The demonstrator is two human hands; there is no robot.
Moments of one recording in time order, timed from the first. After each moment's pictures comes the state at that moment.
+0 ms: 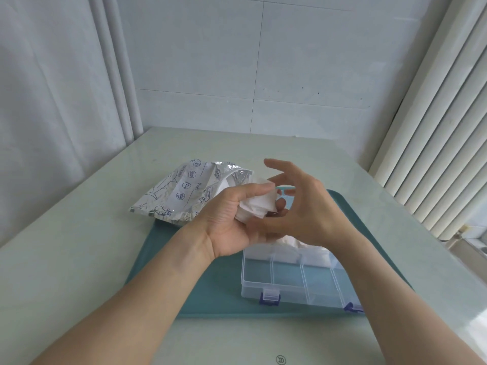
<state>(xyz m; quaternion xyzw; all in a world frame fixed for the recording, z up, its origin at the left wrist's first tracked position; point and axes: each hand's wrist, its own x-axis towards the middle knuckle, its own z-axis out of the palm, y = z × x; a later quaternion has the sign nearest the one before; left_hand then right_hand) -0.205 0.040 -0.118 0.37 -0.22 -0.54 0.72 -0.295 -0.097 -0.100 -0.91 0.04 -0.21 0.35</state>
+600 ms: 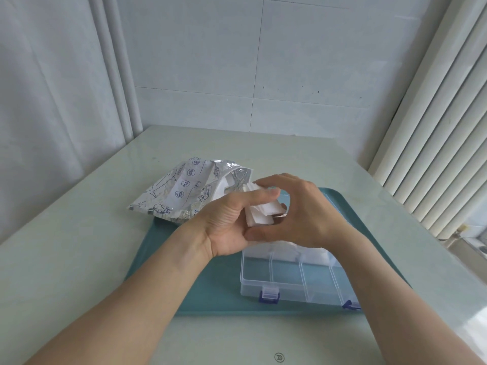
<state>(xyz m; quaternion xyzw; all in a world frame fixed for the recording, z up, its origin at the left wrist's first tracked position) -0.208 0.041 -0.118 0.39 -0.25 -0.53 0.71 -0.294 -0.097 -0.105 -0.95 0.03 -0.17 0.28</state>
